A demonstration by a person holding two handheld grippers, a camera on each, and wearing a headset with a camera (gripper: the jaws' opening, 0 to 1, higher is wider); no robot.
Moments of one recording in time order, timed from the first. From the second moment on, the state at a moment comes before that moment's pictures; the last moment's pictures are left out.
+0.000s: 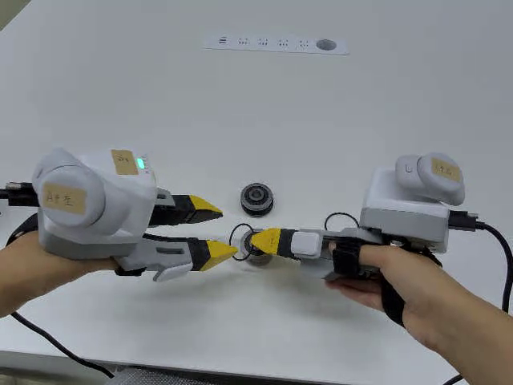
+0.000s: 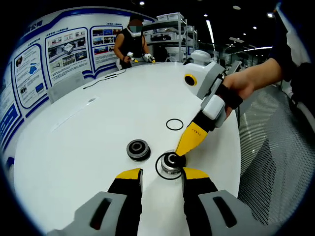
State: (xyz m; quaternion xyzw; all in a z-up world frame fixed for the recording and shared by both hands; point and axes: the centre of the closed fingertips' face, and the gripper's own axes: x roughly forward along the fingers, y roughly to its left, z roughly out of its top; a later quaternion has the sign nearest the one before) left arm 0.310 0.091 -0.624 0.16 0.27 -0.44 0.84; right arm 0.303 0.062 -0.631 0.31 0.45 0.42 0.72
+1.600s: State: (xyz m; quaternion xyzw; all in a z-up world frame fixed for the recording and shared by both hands) left arm 0.315 0.099 -0.589 0.11 0.22 -0.39 0.89; right arm 0.351 -0.064 -0.662 0.32 0.43 0.24 0.81
